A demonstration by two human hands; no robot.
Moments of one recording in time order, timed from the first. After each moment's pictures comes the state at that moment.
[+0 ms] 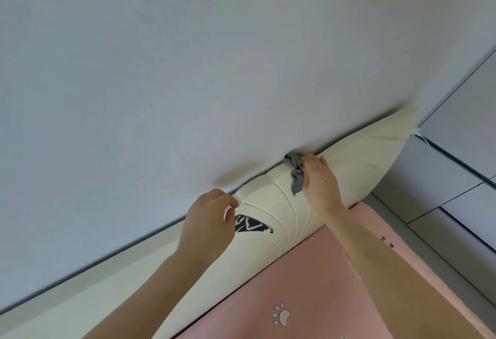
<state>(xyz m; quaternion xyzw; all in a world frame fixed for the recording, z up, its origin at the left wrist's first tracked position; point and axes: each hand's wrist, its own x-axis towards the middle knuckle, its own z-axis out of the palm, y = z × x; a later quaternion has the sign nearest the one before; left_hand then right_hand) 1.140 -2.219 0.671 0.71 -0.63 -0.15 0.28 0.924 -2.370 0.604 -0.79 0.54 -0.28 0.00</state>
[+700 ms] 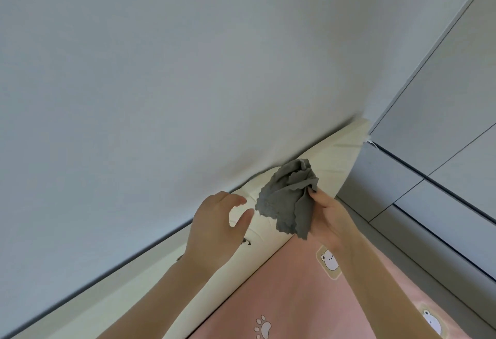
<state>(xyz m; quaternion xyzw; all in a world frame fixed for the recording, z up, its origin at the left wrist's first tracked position) 1.108 -2.232 0.699 0.63 -0.65 -0.20 0.36 0.904 -2.282 0.701 -0.22 0.38 -0.49 0.75</state>
